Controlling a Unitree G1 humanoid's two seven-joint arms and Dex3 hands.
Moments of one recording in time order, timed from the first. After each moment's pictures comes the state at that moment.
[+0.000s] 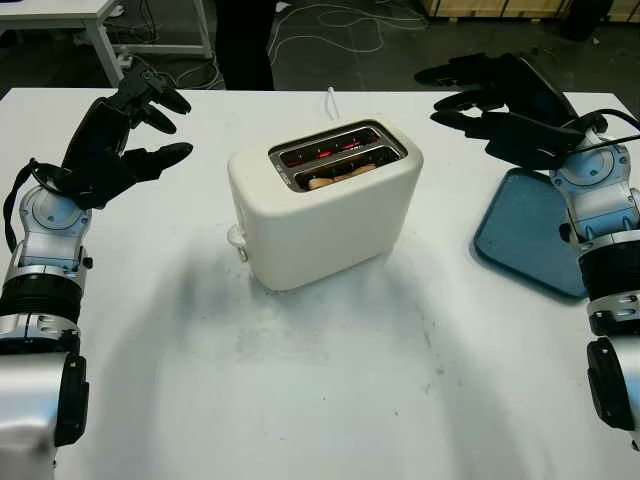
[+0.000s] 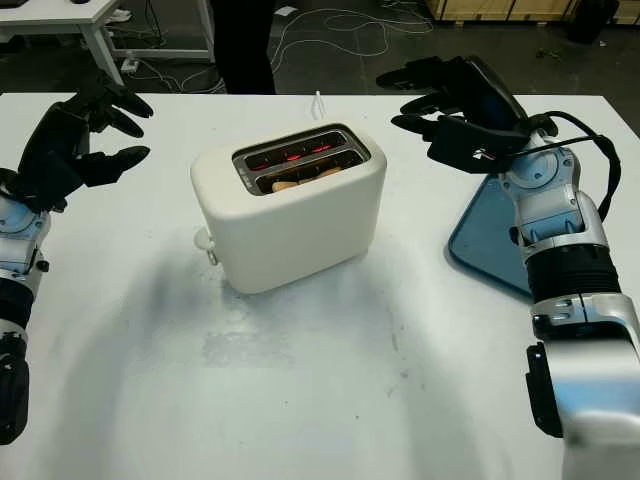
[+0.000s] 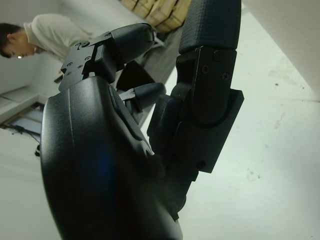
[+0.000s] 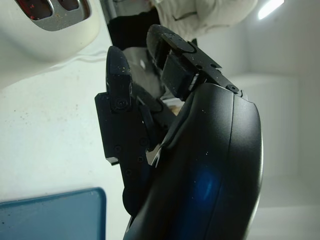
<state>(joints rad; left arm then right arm) -0.76 0.58 0.09 0.86 0.06 -0.61 -0.34 -0.85 -0.58 0.07 0.64 -0.26 -0.30 0.30</state>
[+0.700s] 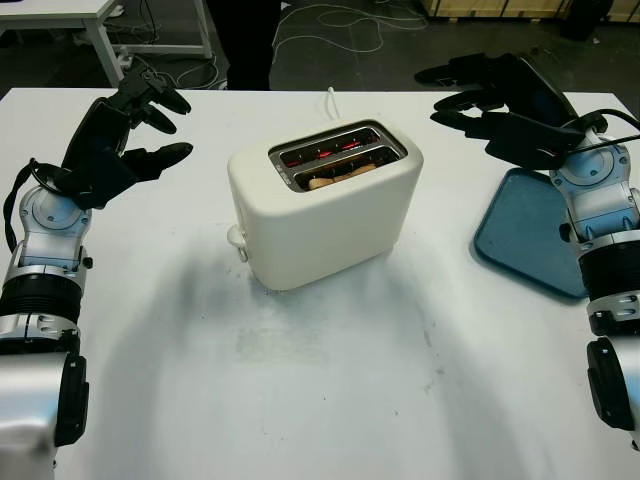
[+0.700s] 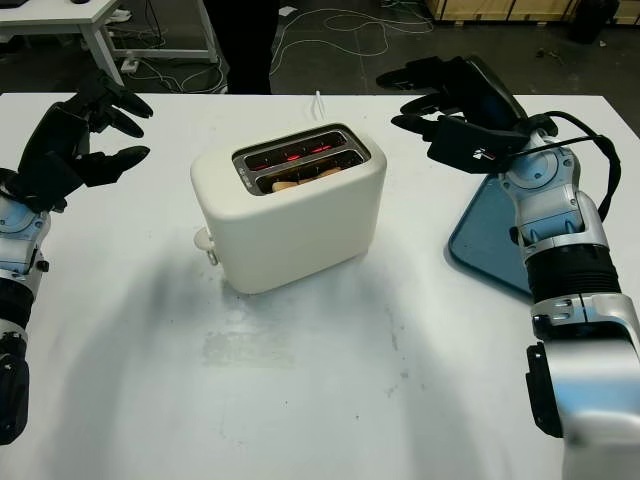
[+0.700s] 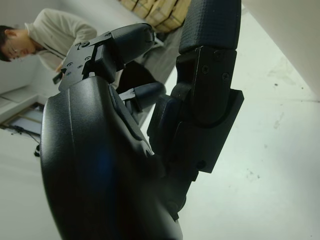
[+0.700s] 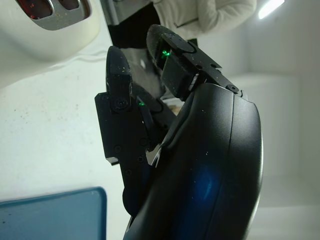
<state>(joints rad) -0.76 0.58 0.09 0.86 0.05 -0.61 -0.34 -0.85 -0.58 0.07 0.64 -0.26 -0.30 0.30</state>
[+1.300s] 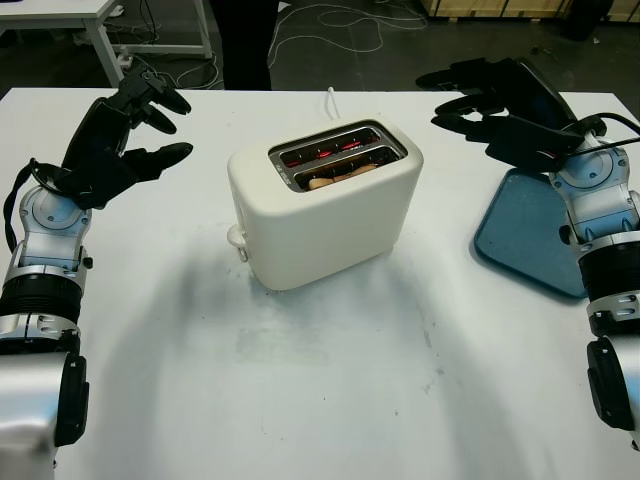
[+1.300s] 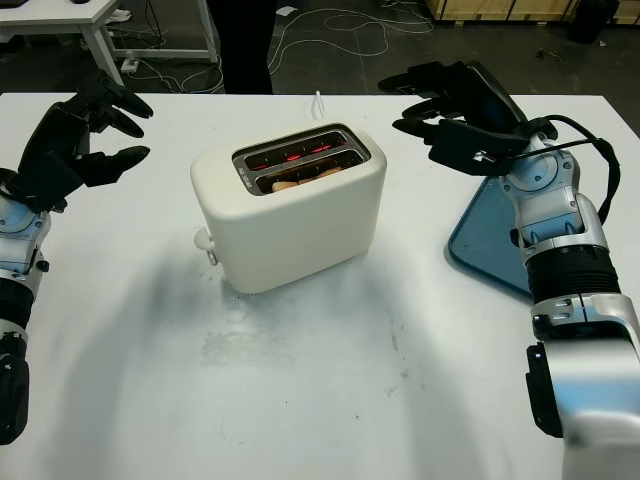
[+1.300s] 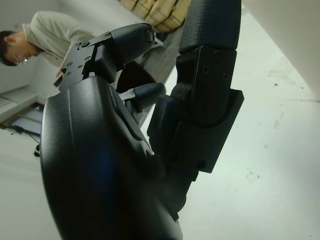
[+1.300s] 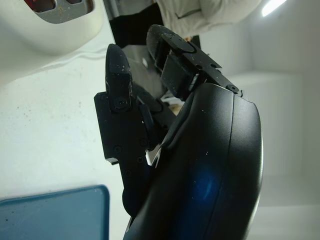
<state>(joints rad) -0.76 0.58 0.09 0.86 0.05 -0.61 -0.34 -0.85 -0.58 0.07 0.66 -0.26 -0.32 0.30</state>
